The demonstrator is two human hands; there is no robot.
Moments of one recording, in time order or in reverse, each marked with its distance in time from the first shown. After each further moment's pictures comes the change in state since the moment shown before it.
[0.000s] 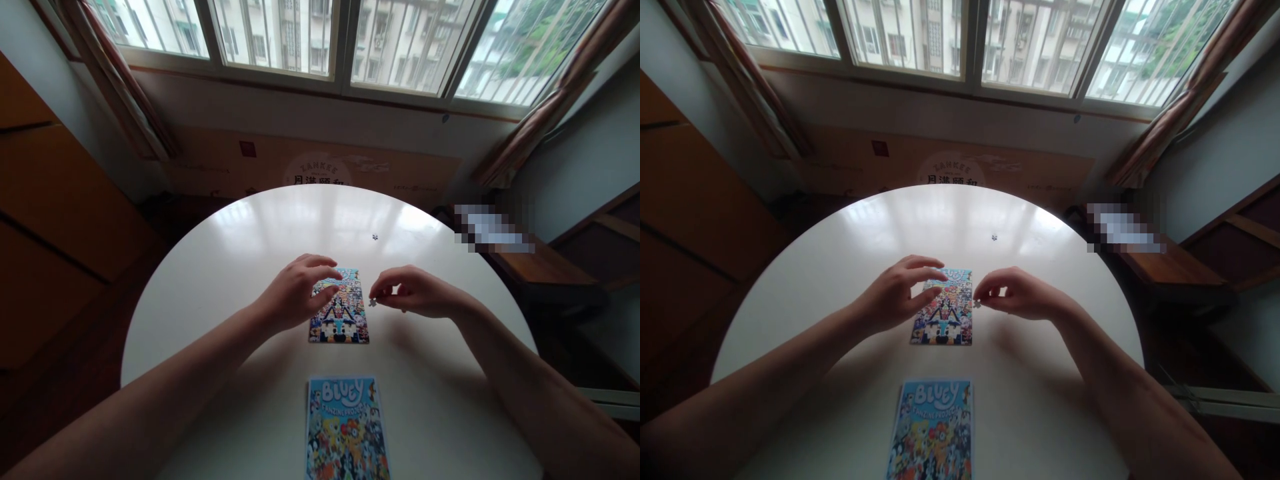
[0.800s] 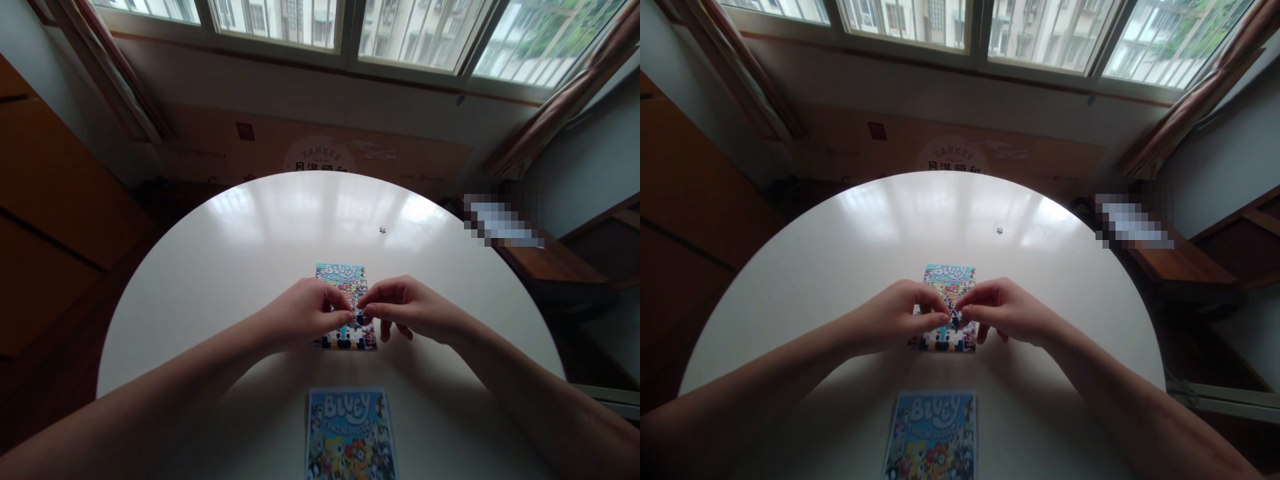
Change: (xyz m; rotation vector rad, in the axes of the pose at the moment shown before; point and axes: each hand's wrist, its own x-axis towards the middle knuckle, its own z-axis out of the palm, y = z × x) left_hand 0.000 0.011 0.007 -0.413 -0.345 -0.285; right_hand 0.011 -0.012 0.038 0.470 0.036 0.335
